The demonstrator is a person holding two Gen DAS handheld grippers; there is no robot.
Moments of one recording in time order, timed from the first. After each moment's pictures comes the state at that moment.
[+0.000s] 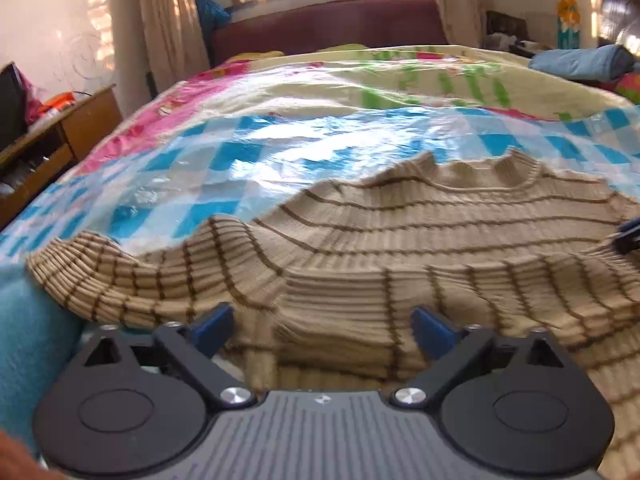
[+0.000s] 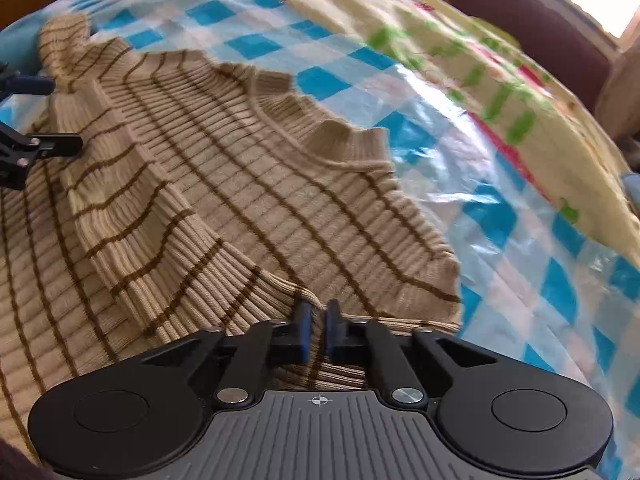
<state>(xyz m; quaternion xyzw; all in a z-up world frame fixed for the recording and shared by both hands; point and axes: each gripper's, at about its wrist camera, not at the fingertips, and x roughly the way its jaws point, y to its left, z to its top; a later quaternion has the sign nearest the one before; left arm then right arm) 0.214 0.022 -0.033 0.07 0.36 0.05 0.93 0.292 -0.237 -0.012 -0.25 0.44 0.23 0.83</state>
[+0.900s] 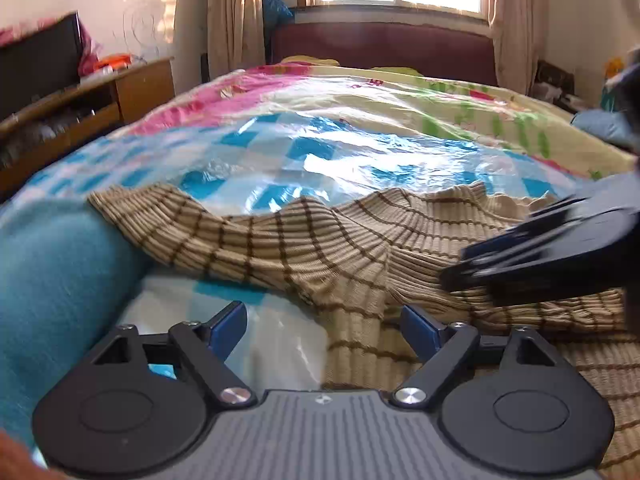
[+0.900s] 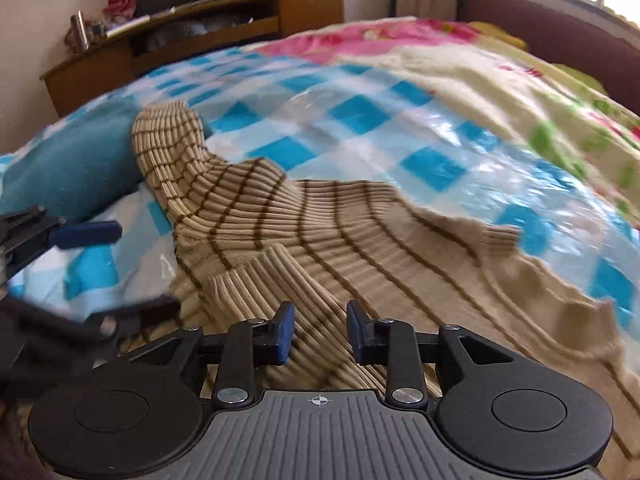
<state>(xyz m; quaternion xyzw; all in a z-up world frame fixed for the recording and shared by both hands) 0.164 0.073 -0.023 -0.03 0.33 0.09 0.94 0.297 -0.070 -0.015 -0.16 0.39 0.38 0.82</state>
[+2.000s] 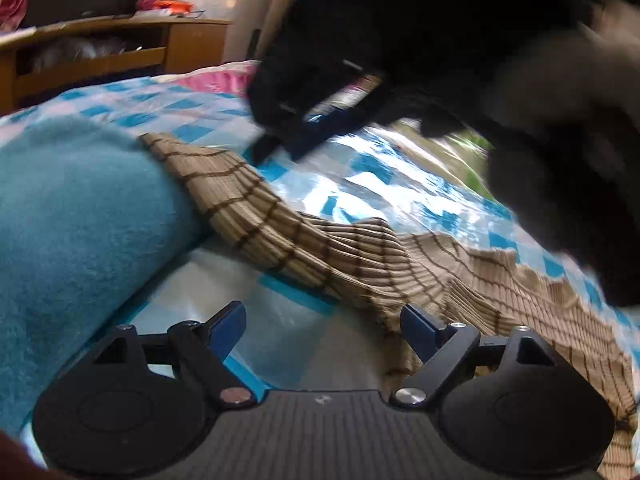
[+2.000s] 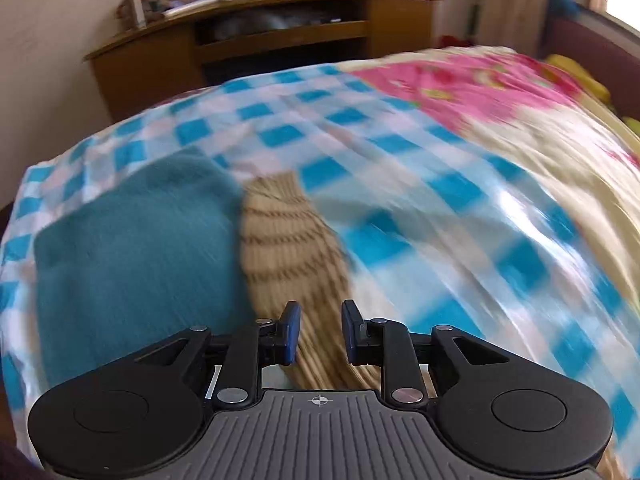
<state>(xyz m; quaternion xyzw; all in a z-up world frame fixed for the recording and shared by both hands) 0.149 0.149 -0.026 -0.19 0.30 0.11 0.93 0.295 0.141 0.059 -0.21 0.39 0.46 0.77</state>
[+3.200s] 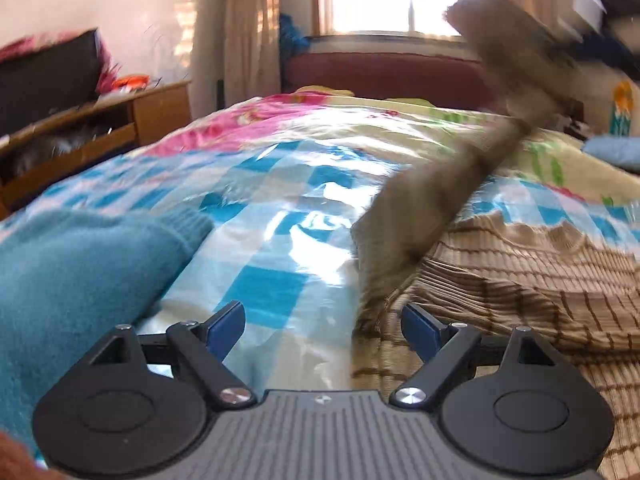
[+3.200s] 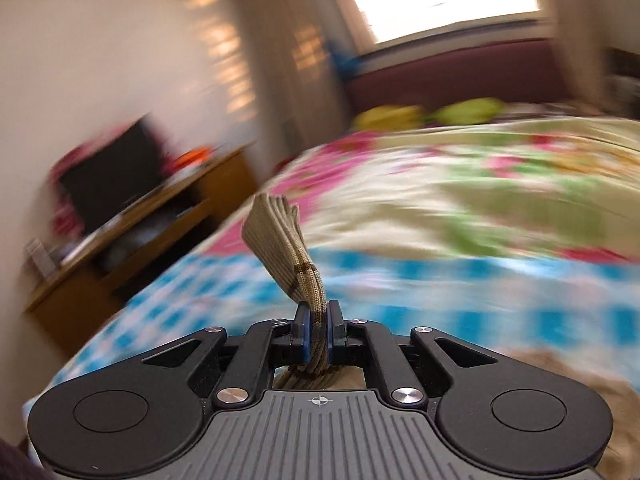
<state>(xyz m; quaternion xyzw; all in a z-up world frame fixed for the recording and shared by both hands) 0.158 0.077 -0.023 -0.01 0.28 0.11 0.95 0.273 -0.147 0.117 0.12 0.29 0.25 0.92</state>
